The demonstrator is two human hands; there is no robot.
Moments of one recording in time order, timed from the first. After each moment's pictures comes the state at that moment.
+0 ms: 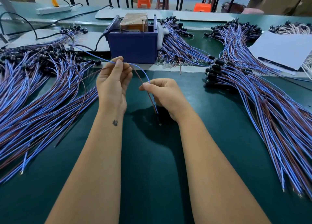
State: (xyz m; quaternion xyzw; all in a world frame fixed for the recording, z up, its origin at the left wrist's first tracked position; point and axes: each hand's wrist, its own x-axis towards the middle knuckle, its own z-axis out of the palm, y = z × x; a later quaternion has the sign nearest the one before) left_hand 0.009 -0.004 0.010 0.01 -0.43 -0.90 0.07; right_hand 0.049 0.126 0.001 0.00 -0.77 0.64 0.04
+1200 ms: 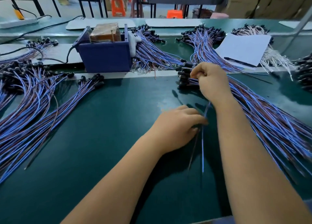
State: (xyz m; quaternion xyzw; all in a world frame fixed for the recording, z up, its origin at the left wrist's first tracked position) left_hand 0.108 0.104 -0.002 -0.56 -0.78 -0.27 0.05; right_hand 0.088 0.275 0.036 -0.18 -0.89 0.33 0.26
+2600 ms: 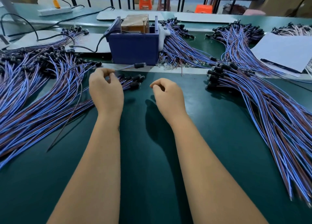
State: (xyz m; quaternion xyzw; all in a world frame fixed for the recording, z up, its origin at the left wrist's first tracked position) left_hand 0.001 -0.019 -0.008 0.07 -0.81 -0.52 0.27; right_hand 0.042 0.121 -0.012 -0.09 -0.85 0.49 0.18
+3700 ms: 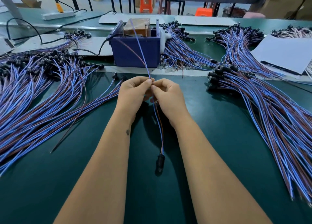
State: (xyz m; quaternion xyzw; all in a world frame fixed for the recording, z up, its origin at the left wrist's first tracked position) left_hand 0.023 0.012 0.006 -0.06 -0.70 -0.72 -0.03; right_hand 0.046 0.115 -0.004 -0.05 -0.74 0.66 0.15
